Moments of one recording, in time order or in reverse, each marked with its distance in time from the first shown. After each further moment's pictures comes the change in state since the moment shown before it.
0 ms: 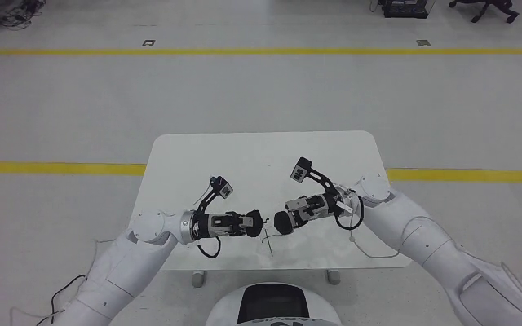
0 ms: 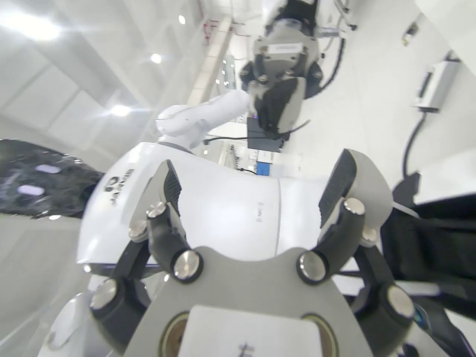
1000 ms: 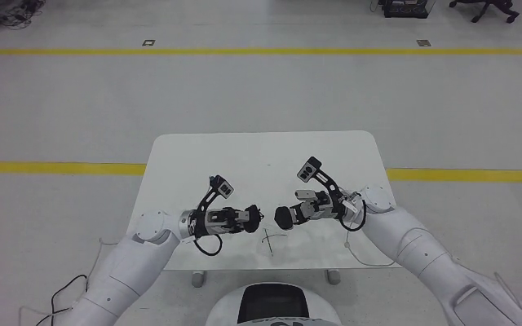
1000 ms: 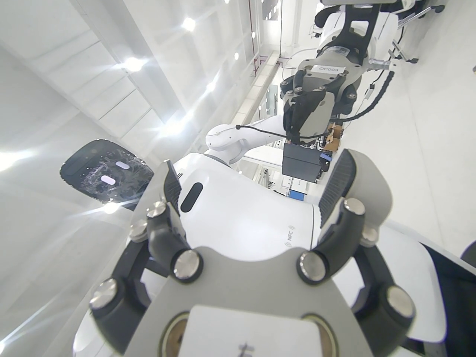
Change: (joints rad) left arm -0.005 -0.044 0.010 0.066 -0.163 0.010 -0.048; right arm -0.096 -0.038 0.080 0.015 0.076 0.003 -0.006
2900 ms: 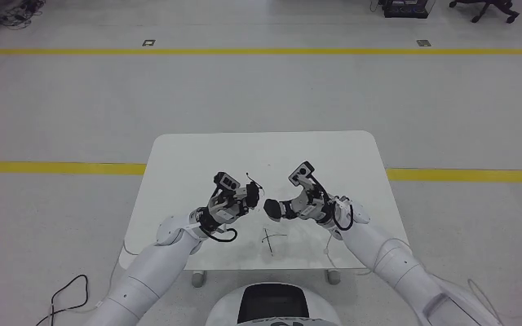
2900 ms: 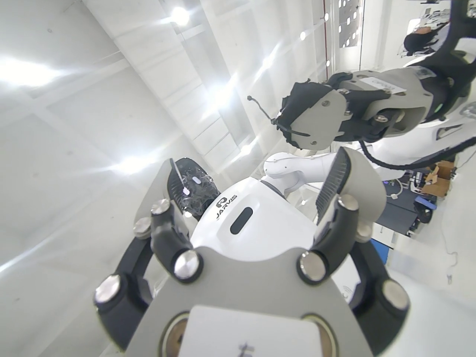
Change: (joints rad) left arm -0.011 -0.114 0.046 0.107 -0.333 0.000 0.054; right arm -0.080 -0.153 0.030 0.118 0.268 0.061 0.006
